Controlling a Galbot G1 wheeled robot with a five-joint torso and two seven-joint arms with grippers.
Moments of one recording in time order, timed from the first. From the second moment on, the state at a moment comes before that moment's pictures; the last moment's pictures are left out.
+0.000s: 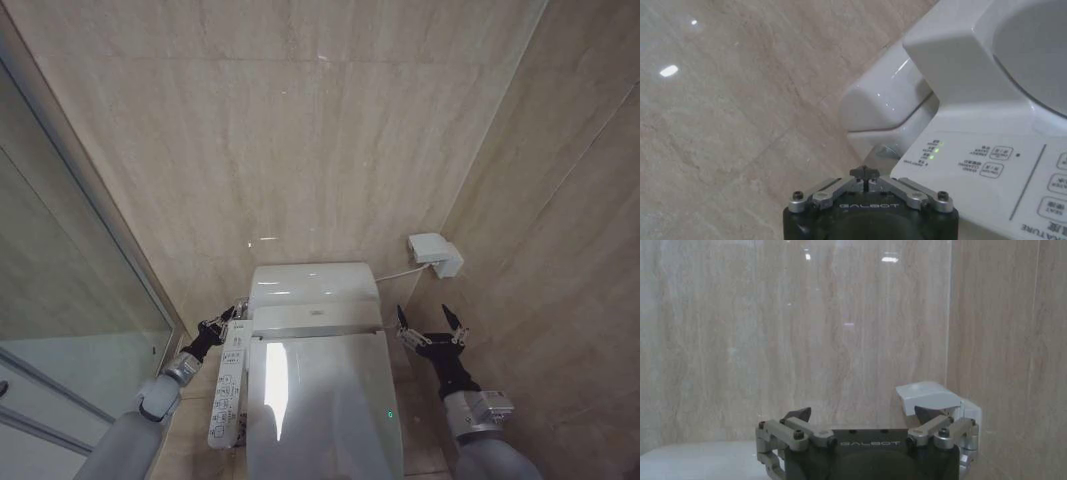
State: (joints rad) left arm 0.90 -1.11 -0.31 -1.16 0.30 -0.50 0.10; right arm -1.58 1.38 0.59 2.20 0.20 0.00 0.08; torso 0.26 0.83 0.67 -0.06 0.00
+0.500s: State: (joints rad) left arm 0.88 -1.12 -0.30 -1.09 0.30 -0.52 0.10; right arm -1.58 1.38 0.59 2.20 0.20 0.00 0.08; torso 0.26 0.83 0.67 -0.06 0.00
